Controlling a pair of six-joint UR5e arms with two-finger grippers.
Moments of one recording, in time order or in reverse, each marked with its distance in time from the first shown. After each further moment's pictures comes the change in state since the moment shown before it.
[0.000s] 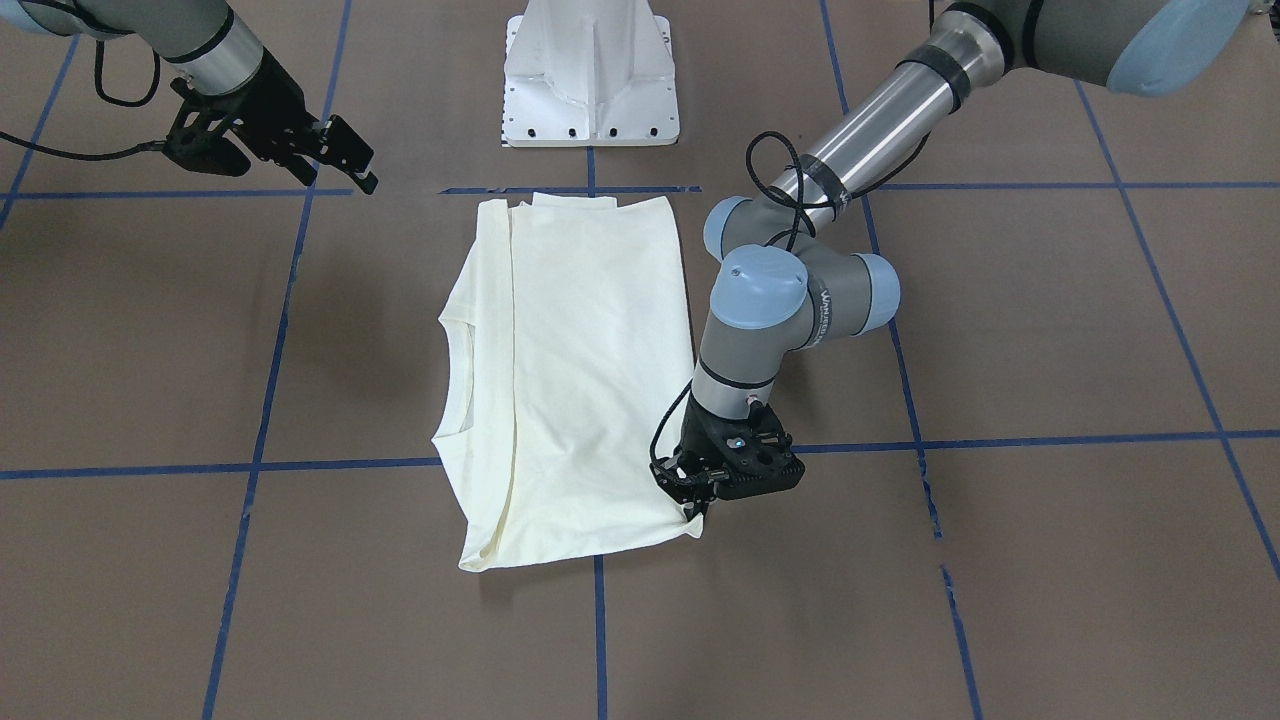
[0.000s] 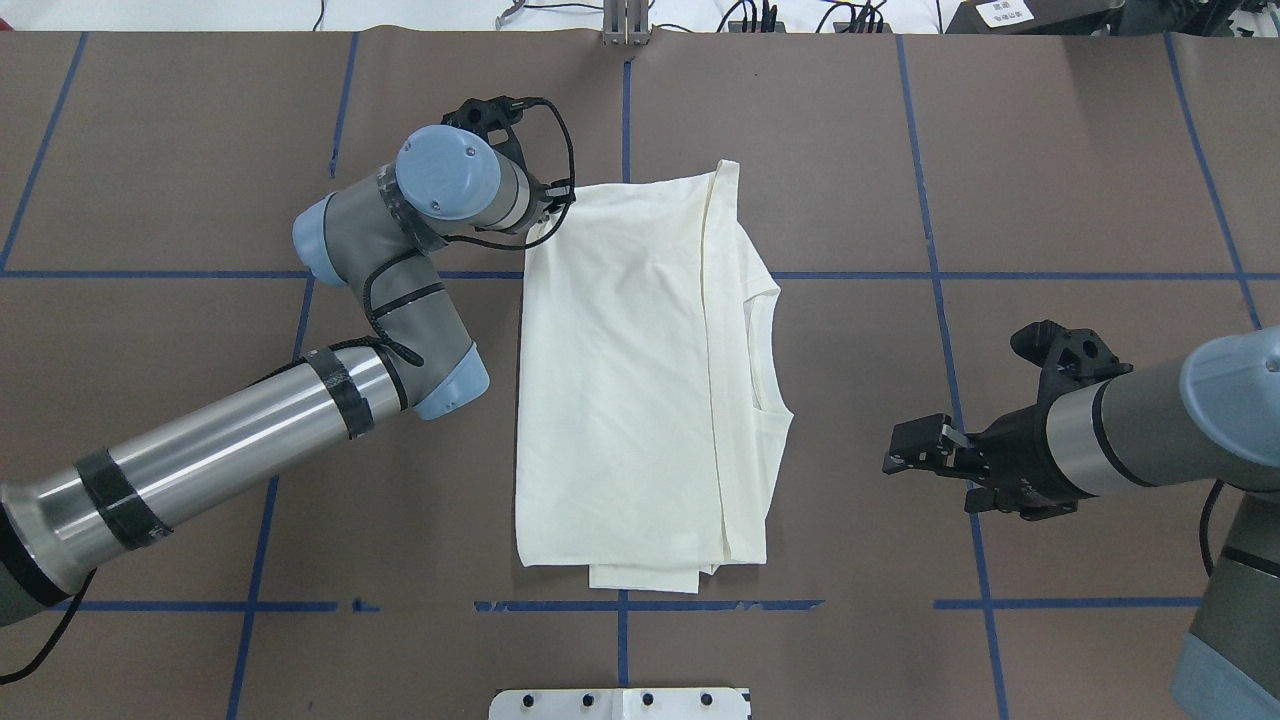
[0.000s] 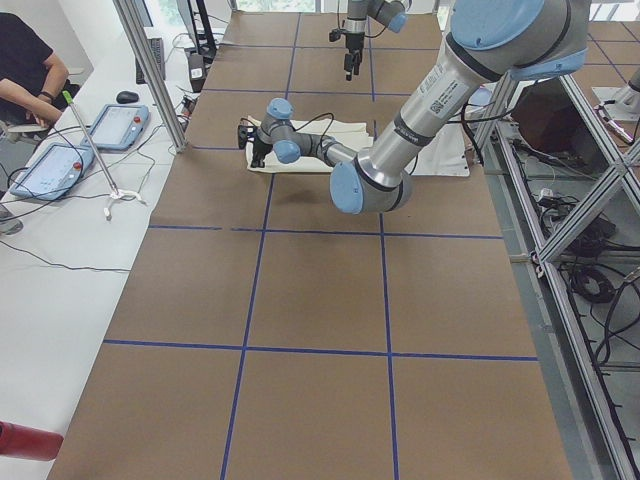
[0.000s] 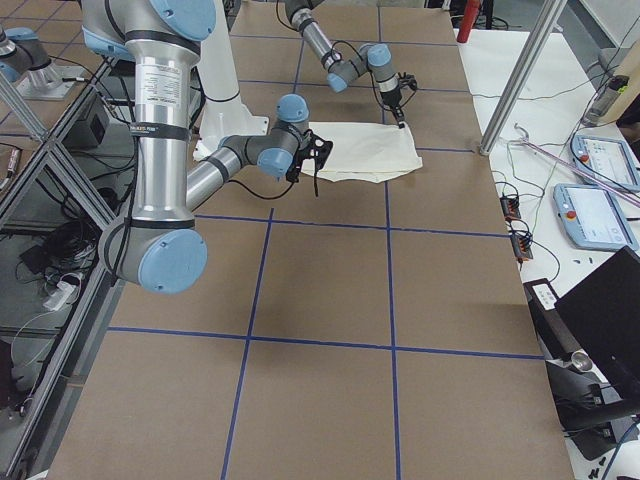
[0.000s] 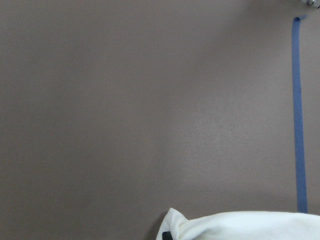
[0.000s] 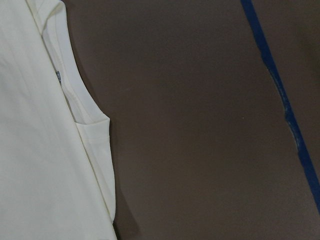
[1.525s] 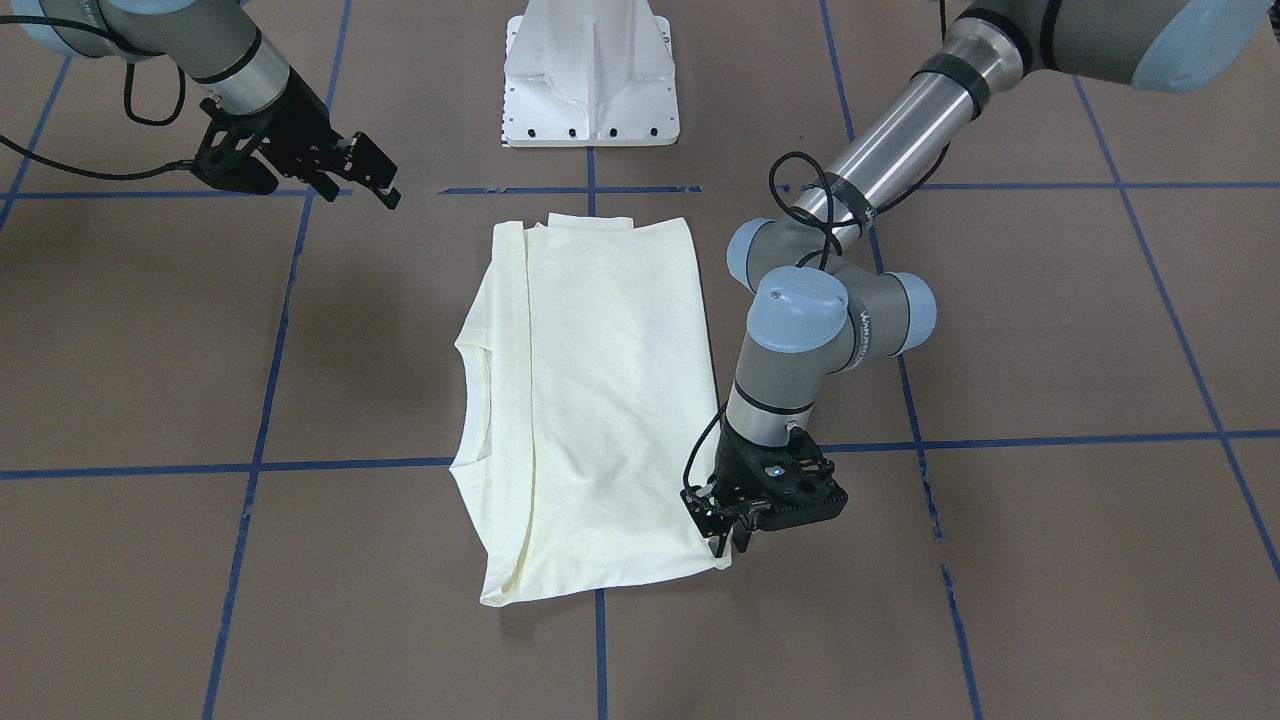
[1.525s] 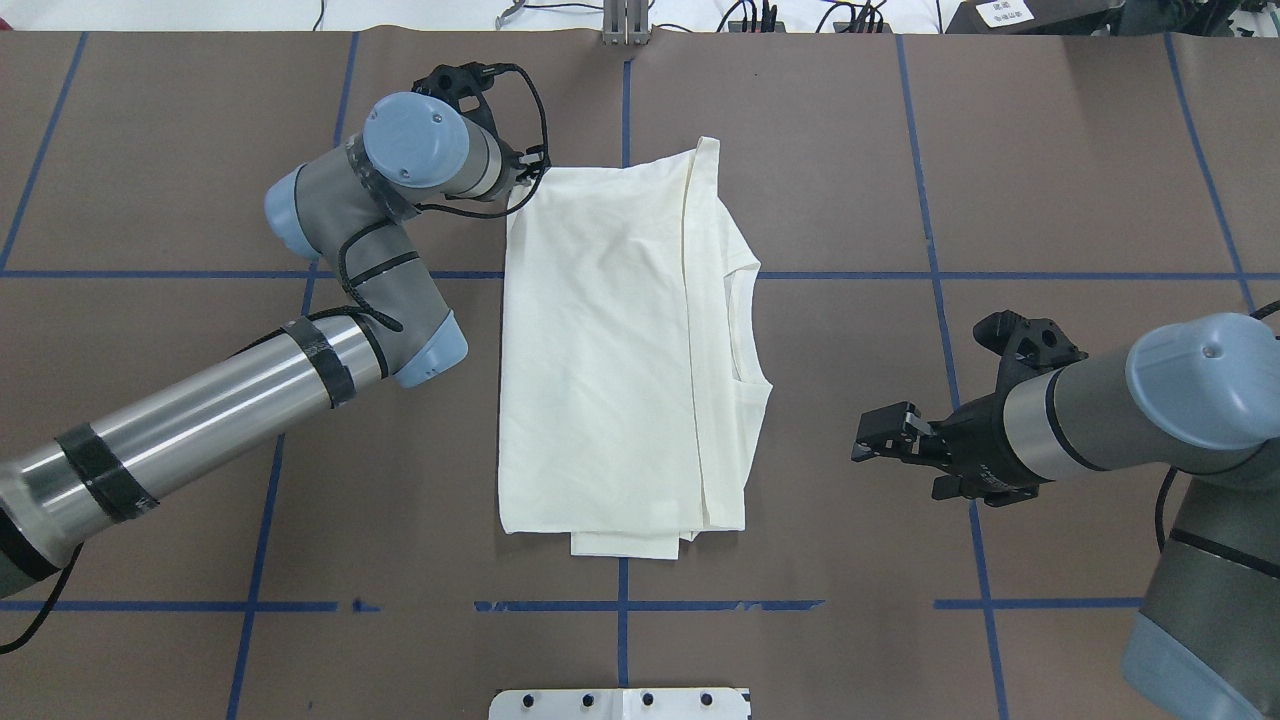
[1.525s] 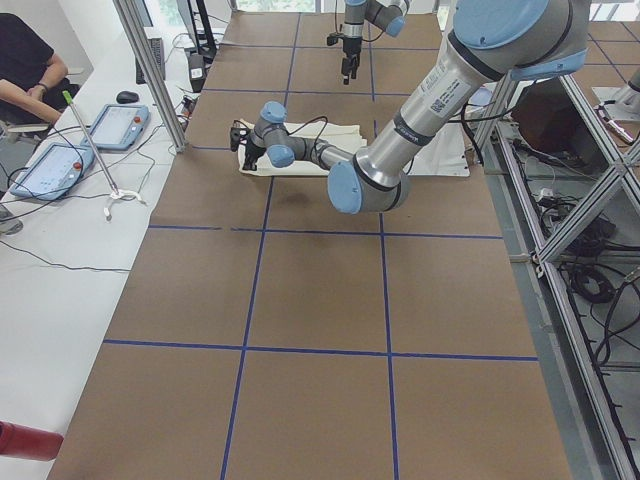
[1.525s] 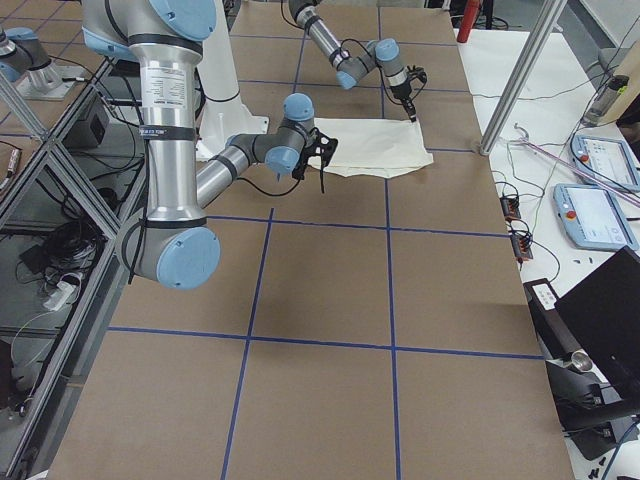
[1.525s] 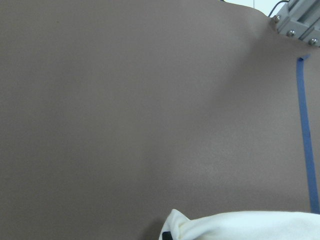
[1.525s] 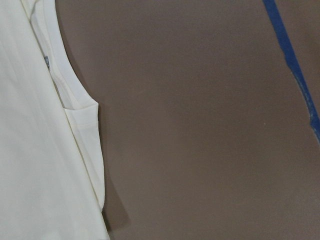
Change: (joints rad) left arm -0.056 0.000 0.030 -0.028 0.000 0.027; right arm -0.004 0.079 -0.056 -0.010 -0.004 -0.002
